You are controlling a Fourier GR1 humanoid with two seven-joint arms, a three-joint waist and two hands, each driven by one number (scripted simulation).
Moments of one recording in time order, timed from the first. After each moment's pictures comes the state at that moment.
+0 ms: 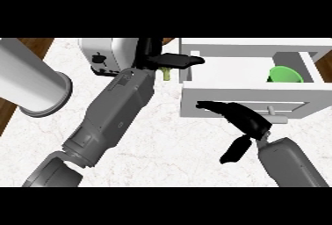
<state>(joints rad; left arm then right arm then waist) -1.15 0.01 -0.23 -0.44 0.66 0.24 -0.56 -0.35 -0.33 0.34 -1.39 0.41 0.43 -0.03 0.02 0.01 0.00</state>
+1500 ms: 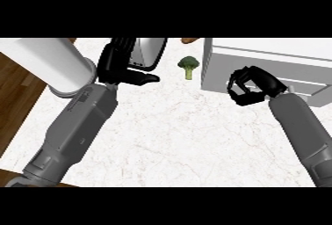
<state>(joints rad) -0.87 0.19 -0.25 -0.72 0.67 0.02 -0.50 -0.77 -0.35 0.05 -0.57 0.37 0.34 -0.42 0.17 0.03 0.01</state>
